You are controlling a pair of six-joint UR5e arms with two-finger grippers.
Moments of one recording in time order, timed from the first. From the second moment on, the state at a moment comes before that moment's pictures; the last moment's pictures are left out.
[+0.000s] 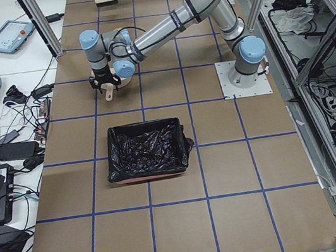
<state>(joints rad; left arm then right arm) -1.39 -2.17 -1.45 -1.07 1.67 1.70 1.57 -1.24 1.71 -1.90 -1.88 0.00</state>
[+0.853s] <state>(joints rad) -1.39 -2.17 -1.45 -1.07 1.66 1.71 1.79 -1.20 1.70 -1.83 -1.83 0.36</state>
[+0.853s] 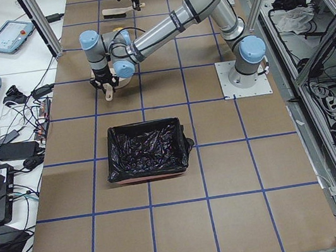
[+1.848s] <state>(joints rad) -1.39 -2.17 -1.44 -1.06 1.67 1.71 1.85 -1.19 1.69 -1.84 -1.82 0.41</state>
